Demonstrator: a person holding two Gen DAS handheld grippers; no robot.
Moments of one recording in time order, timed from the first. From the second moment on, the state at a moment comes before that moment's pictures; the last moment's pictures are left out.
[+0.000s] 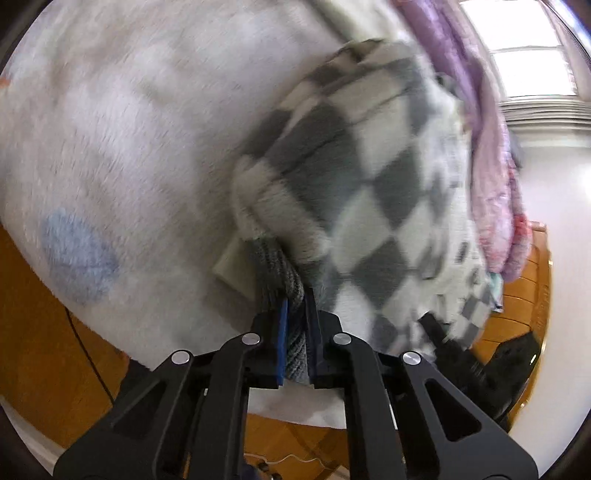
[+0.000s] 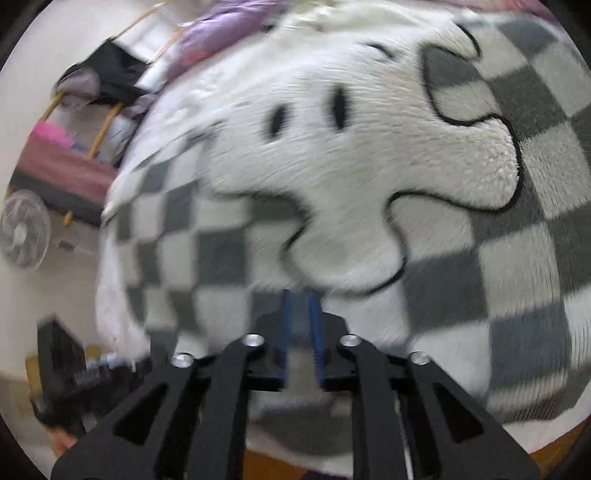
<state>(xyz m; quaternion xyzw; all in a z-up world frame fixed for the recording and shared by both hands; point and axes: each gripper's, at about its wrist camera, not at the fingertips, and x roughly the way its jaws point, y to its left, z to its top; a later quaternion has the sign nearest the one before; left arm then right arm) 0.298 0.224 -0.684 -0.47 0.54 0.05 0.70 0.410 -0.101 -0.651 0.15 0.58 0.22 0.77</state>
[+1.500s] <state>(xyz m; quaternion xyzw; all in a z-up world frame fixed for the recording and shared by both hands) 0.425 0.176 -0.602 -0.30 0.55 0.02 0.78 0.387 -0.050 -0.599 0.19 0.49 0.31 0.79</state>
